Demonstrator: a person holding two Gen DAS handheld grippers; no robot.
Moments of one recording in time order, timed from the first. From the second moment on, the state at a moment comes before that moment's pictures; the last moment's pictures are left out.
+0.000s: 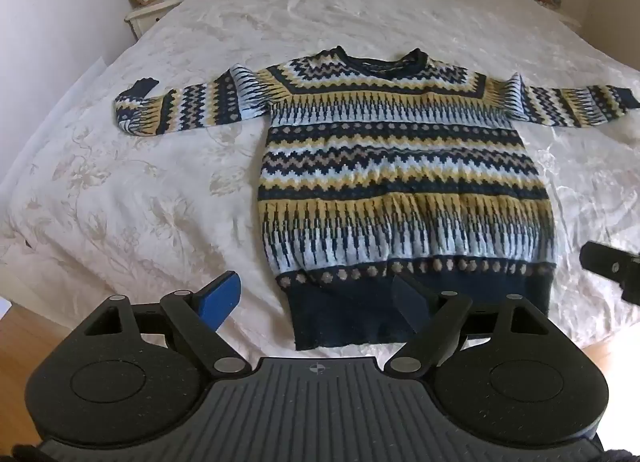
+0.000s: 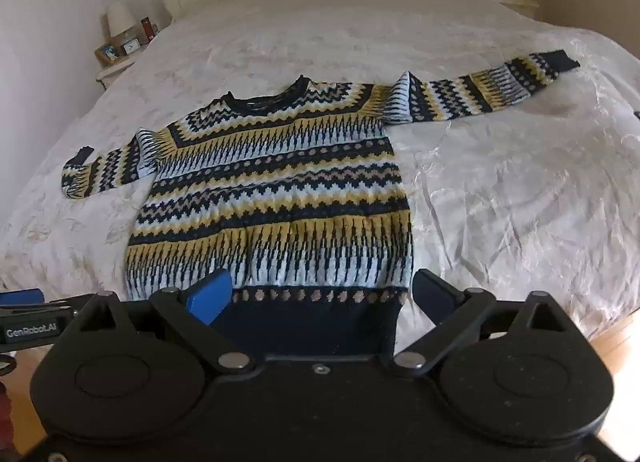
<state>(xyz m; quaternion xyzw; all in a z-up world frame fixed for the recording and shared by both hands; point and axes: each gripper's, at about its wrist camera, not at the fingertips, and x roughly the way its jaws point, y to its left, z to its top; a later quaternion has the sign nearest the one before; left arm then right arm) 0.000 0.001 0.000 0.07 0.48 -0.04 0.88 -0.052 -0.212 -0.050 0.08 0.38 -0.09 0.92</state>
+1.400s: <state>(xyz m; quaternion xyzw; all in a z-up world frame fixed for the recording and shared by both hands) 0.000 0.000 -0.004 0.06 0.51 -0.03 0.86 -0.050 -0.211 -0.052 0.10 0.42 -0.08 0.90</state>
